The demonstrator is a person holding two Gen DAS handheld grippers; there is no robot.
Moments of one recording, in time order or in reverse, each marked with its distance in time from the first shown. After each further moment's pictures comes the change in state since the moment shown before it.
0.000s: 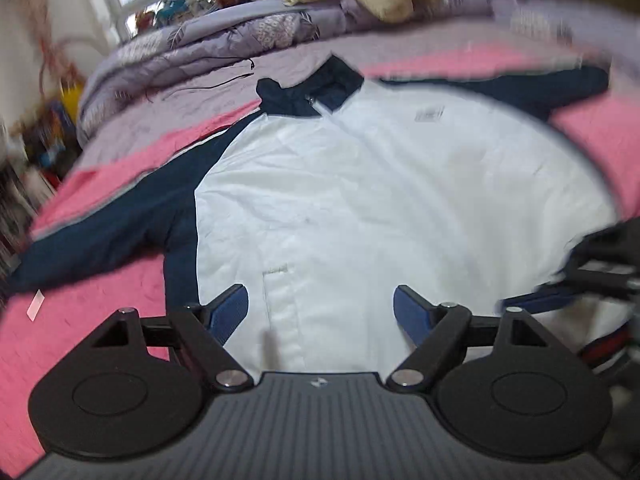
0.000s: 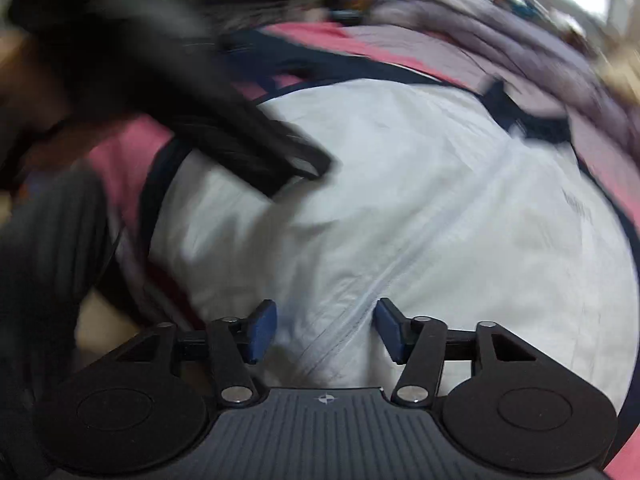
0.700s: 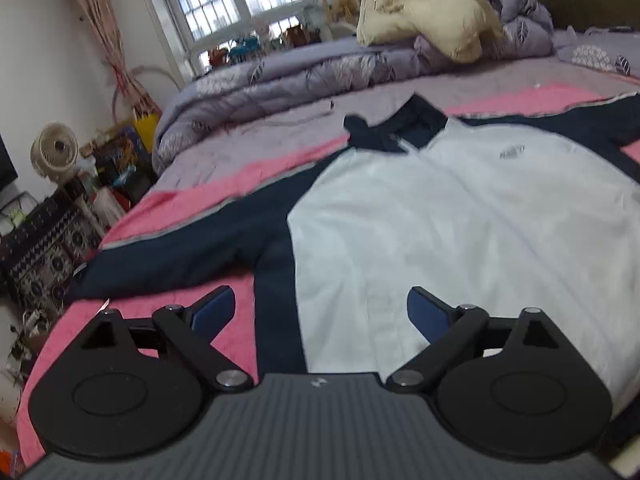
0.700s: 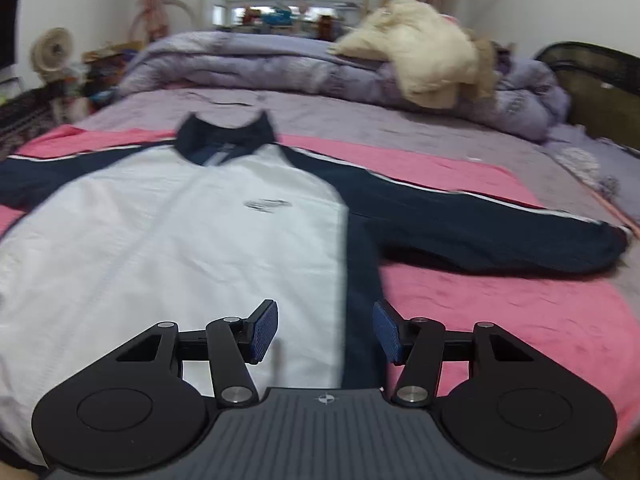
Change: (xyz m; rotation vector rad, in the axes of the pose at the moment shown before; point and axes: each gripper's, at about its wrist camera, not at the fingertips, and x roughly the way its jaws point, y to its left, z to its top) left arm -0.015 0.029 -0.001 -0.125 -0.204 0.168; right arm -0.024 -0.149 -0.022 0.547 -0.130 -0.465
